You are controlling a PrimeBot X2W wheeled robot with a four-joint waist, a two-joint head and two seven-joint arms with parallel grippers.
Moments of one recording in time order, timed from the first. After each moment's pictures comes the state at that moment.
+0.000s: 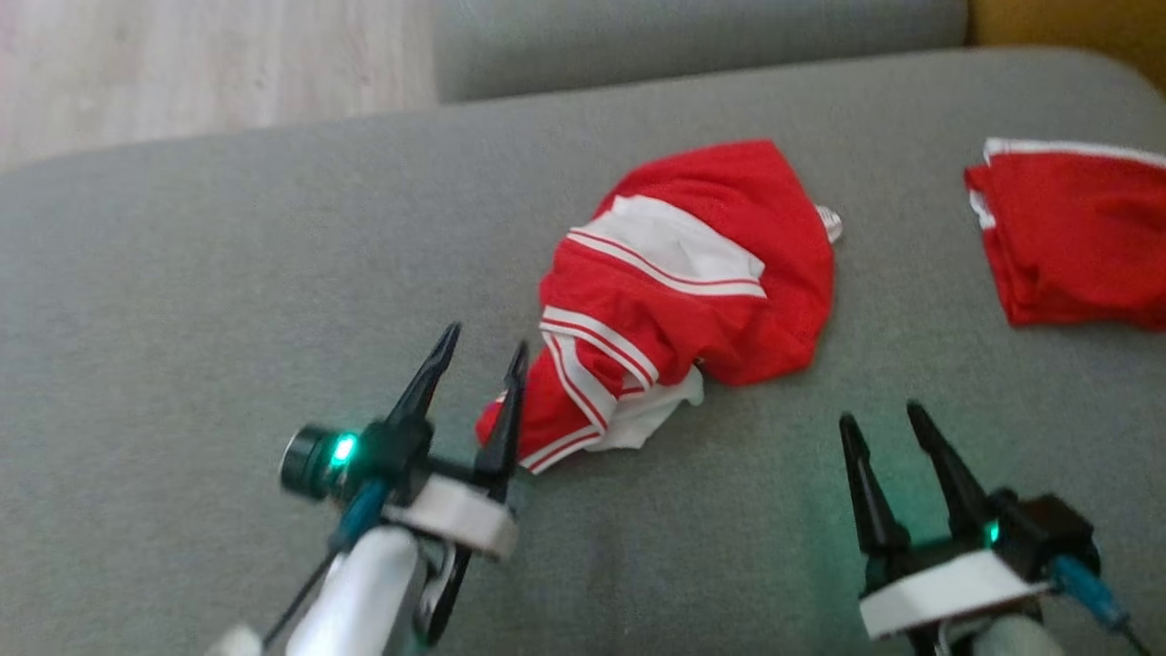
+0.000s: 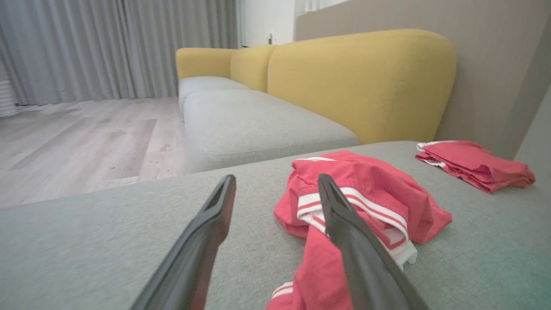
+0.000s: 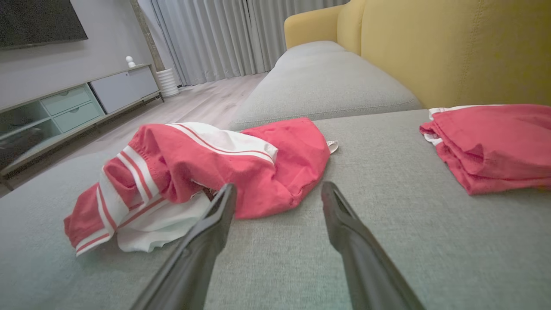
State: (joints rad) left arm -0.23 0.05 -0.39 0.36 -0.18 -0.01 -0.25; right arm 0.09 -0.10 0.16 0.20 0.22 0.13 -0.26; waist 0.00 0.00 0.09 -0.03
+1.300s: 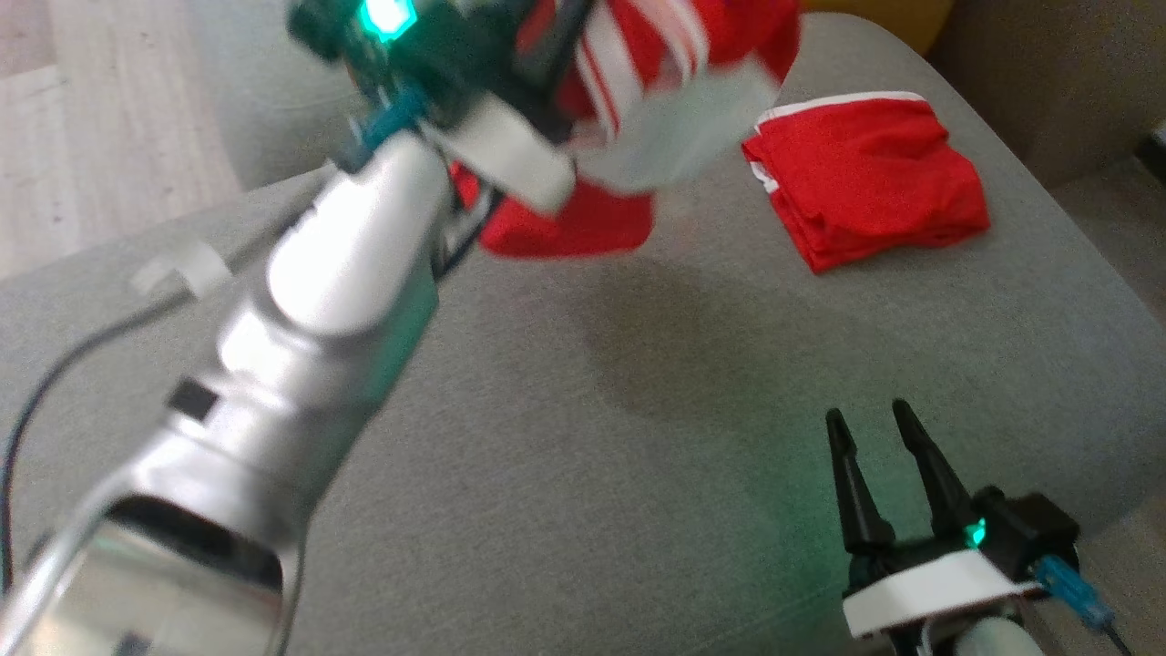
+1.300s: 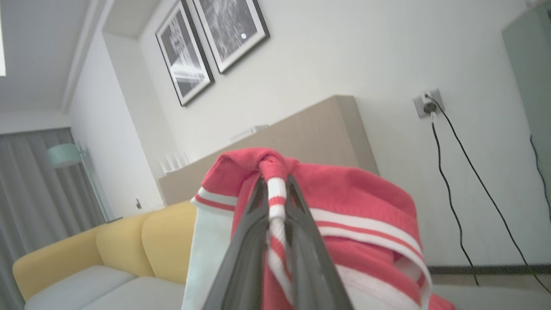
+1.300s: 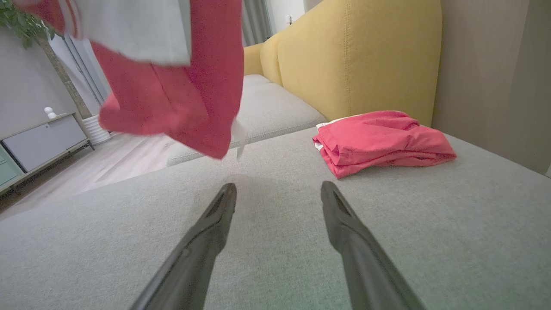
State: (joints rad) left arm -1.05 0.07 -0.66 0.62 -0.29 -0.12 -0.25; right arm 0.04 -0.07 0.17 0.21 0.24 0.13 -0.26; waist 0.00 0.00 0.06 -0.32
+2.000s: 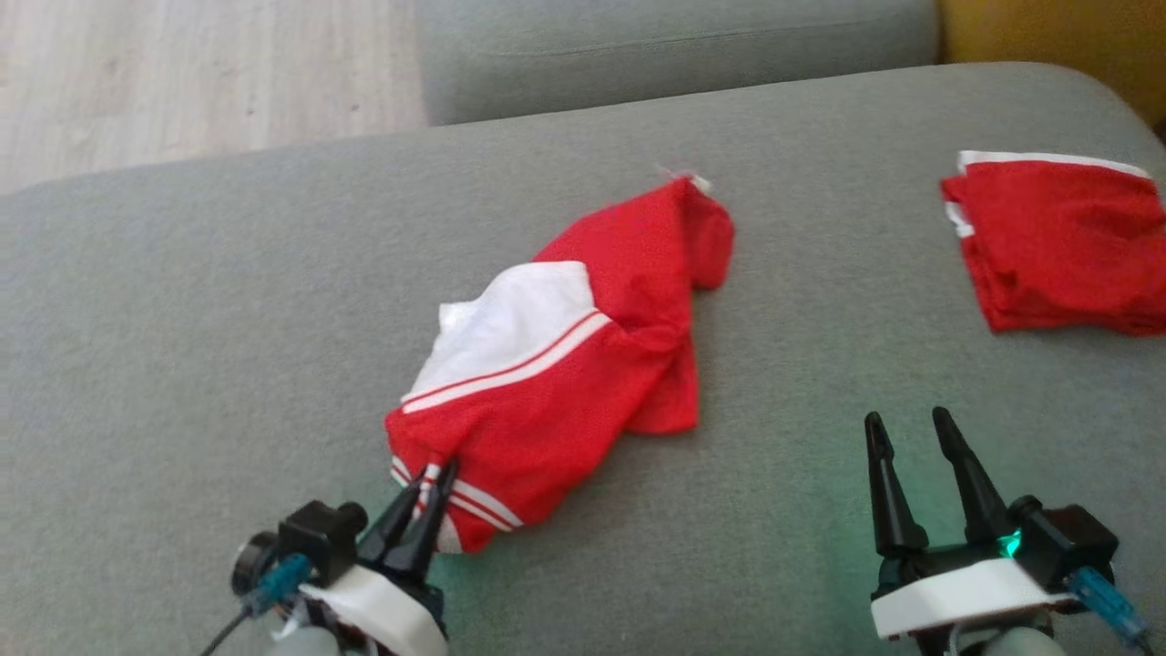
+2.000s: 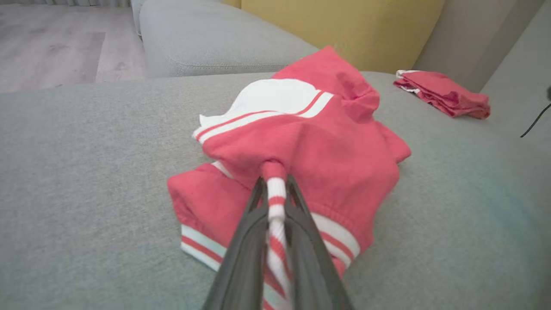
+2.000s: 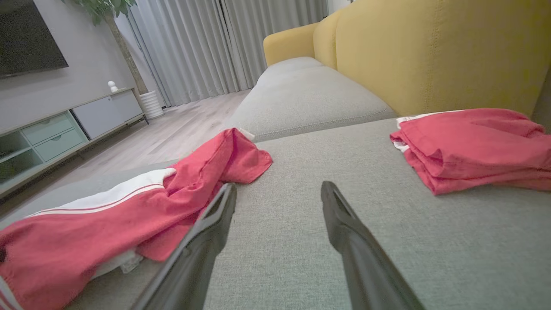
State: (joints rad) left arm -0.21 0.33 -0.68 0.42 -0.57 -0.07 -0.20; right arm 0.08 -0.06 0.10 0.18 0.24 0.13 -0.26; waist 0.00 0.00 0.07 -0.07
